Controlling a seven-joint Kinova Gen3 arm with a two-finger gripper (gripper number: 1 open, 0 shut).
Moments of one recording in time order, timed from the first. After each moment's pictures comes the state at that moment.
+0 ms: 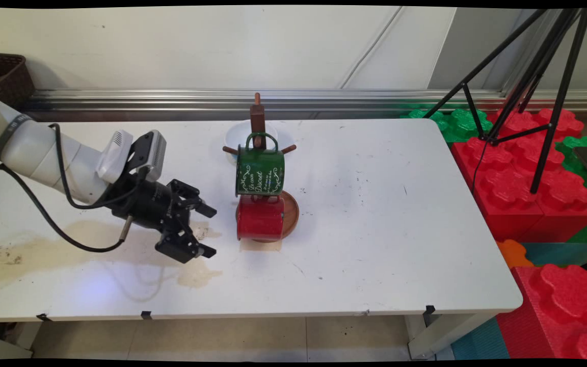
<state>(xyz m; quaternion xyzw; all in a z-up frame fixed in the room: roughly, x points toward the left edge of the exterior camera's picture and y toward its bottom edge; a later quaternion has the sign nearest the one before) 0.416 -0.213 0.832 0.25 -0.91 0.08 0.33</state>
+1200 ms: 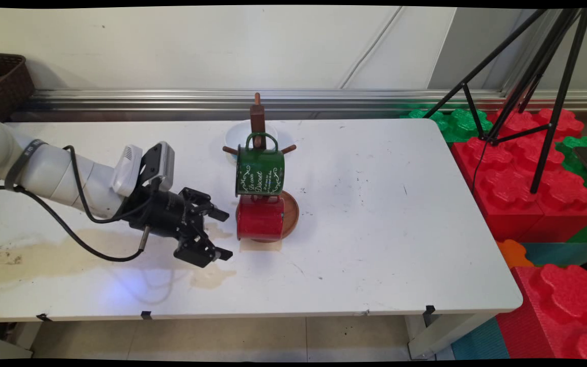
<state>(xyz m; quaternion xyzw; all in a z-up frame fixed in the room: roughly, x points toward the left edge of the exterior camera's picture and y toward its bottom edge) 0.405 -0.209 0.801 0.27 -0.88 0.09 0.37</state>
